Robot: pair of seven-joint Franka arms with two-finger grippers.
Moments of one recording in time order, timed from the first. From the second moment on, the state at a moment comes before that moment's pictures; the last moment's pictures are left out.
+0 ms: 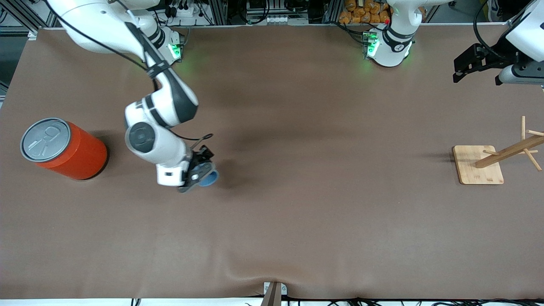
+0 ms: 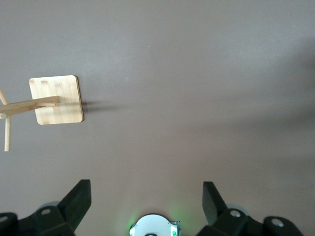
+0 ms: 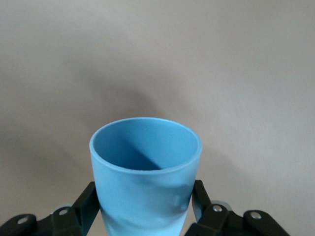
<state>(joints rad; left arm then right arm) 0.07 -0.06 -0.21 -1.48 -0.01 1.36 -0.05 0.12 0.51 0.37 -1.71 -0.09 2.18 -0.29</state>
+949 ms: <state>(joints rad) 0.07 -0.05 -0.25 -1.48 -0.01 1.37 -0.08 0.52 0.76 0.53 -1.47 -0.48 2.19 -0.38</state>
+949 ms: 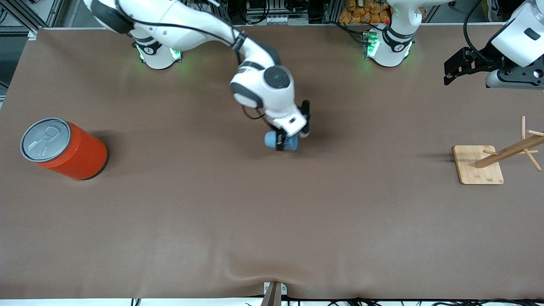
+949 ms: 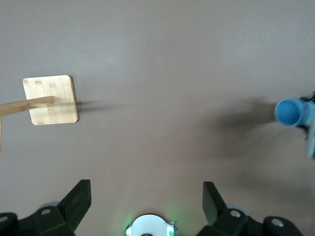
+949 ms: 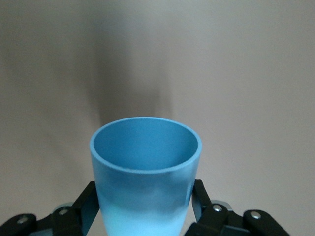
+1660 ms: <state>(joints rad) 0.08 -0.05 -0.25 -1.48 -0.01 1.37 -0.08 0.72 0.86 0.42 -1.43 -0.56 2.18 -0.21</state>
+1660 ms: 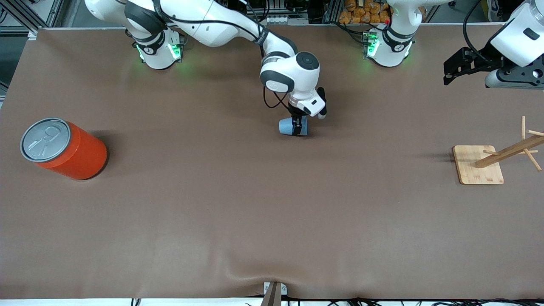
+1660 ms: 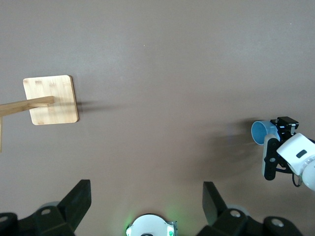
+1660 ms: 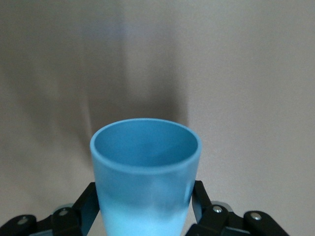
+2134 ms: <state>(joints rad) 0.08 -0.05 -0.25 -1.48 -0.01 1.37 -0.08 0.74 0.88 0.42 -1.40 -0.58 2.16 -0.16</state>
